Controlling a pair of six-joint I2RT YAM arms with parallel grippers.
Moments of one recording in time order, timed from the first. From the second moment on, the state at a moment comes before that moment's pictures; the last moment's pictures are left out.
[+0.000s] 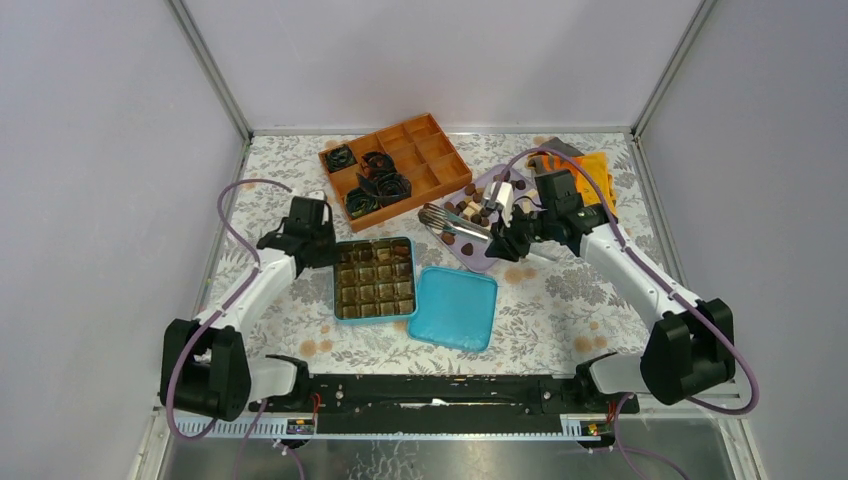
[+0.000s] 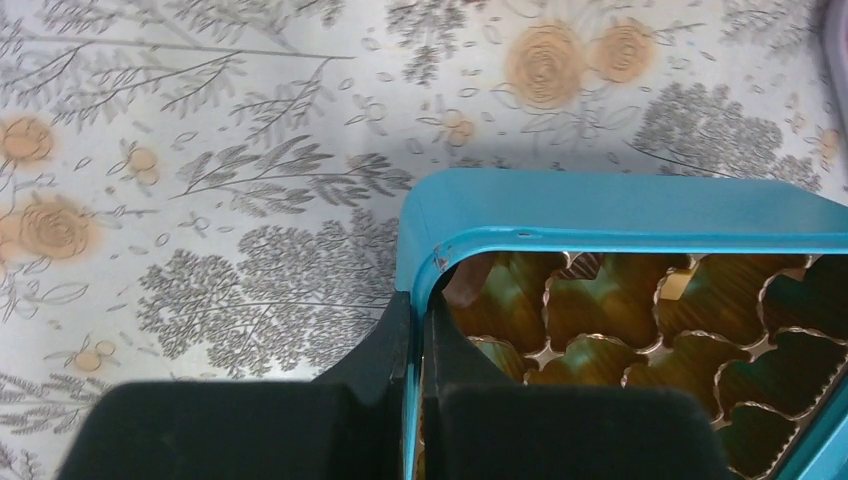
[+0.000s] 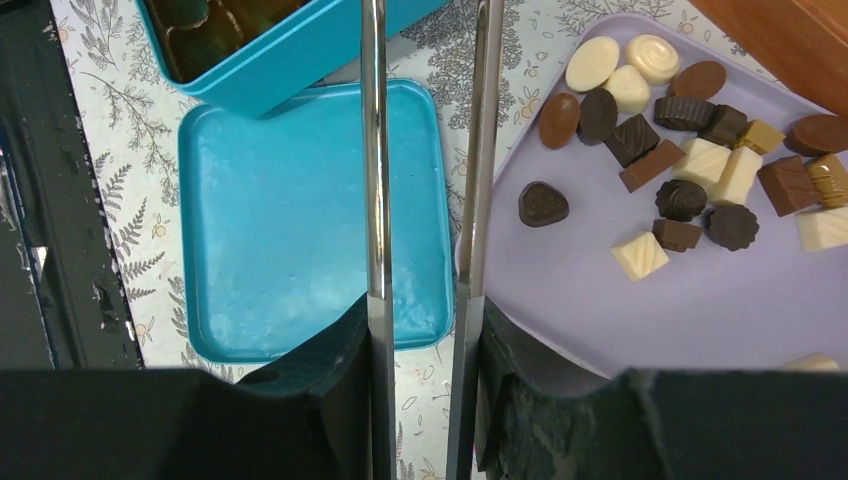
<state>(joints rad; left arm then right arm) -0.16 1.26 0.80 -0.50 -0.01 -0.38 0.36 1.36 1.04 -0.59 -0.72 -0.64</state>
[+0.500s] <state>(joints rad) -0.26 0.92 0.69 -0.28 -0.10 -0.27 0.28 1.31 1.04 -0.59 -0.75 -0.61</state>
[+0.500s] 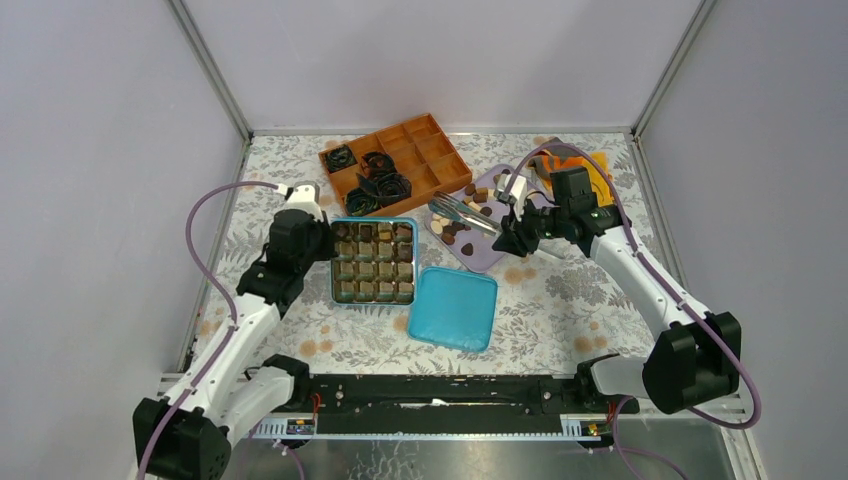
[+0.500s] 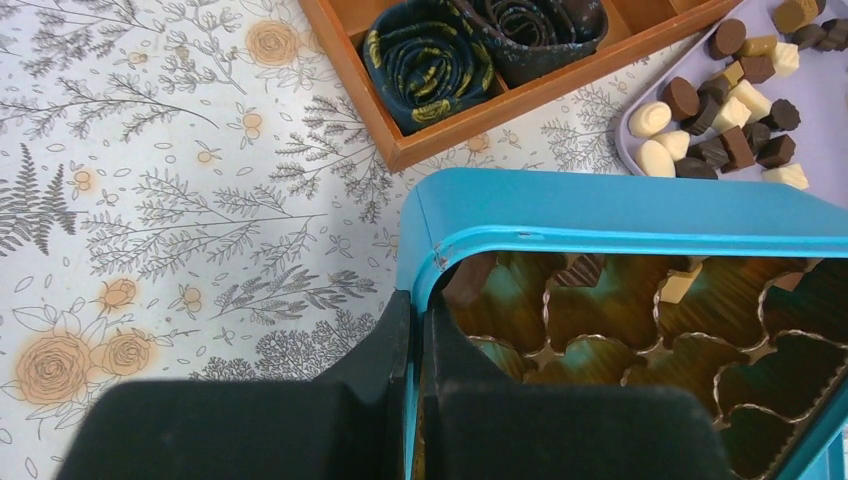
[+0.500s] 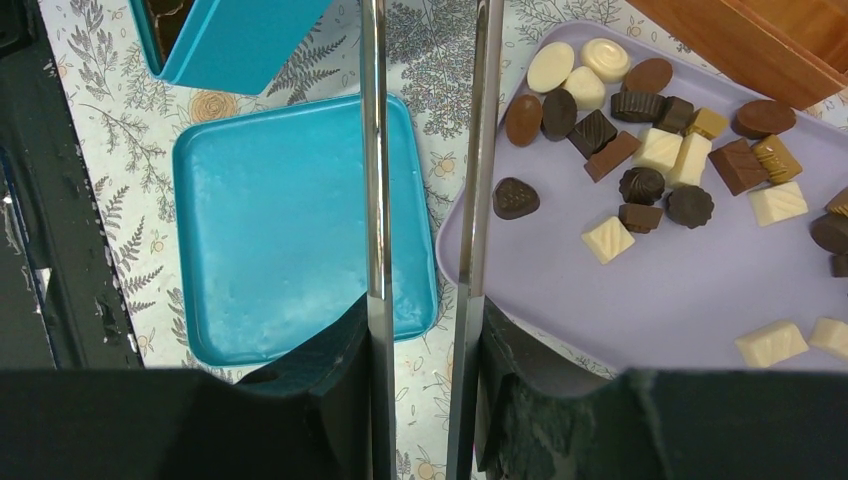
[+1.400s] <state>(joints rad) -0.18 1.35 0.84 -0.45 -0.09 -0.33 0.52 1.34 1.04 -0.58 -0.66 -0.64</state>
